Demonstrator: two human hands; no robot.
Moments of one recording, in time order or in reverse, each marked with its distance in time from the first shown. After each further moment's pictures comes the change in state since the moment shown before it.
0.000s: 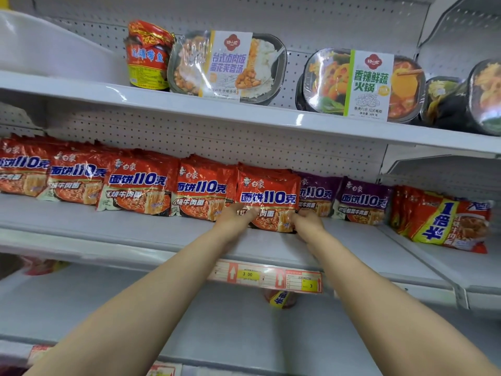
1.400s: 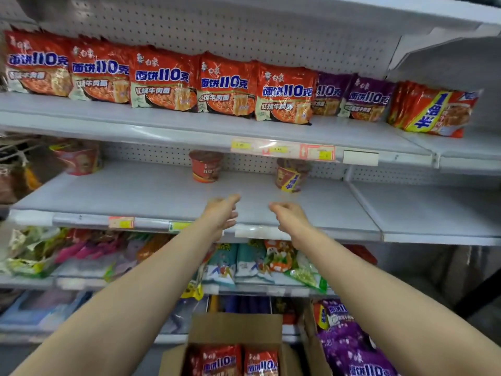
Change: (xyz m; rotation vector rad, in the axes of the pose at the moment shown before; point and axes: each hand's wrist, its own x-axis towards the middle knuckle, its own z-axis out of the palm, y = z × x) left_hand -0.189 -0.158 -0.063 -0.358 -0.036 -0.454; right_hand -0.271 0.101 0.087 -0.031 -0.103 0.246
